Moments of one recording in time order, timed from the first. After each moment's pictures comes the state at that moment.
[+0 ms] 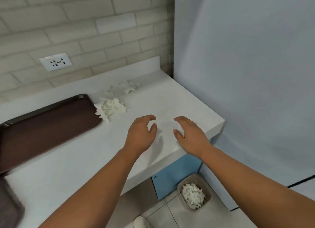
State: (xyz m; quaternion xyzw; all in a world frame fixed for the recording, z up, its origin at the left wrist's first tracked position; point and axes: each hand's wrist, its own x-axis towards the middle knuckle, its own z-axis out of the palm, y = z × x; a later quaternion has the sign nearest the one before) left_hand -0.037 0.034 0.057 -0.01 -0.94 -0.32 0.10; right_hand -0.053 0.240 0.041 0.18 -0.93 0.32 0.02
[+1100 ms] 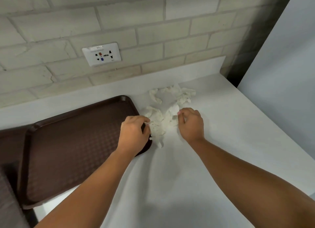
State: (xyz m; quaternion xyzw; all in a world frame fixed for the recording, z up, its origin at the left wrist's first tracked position) left_hand -0.166 -0.244 0.010 0.06 -0.95 -0.25 0.18; right_hand -0.262 -0.045 -0.010 0.12 -0.91 0.36 0.15
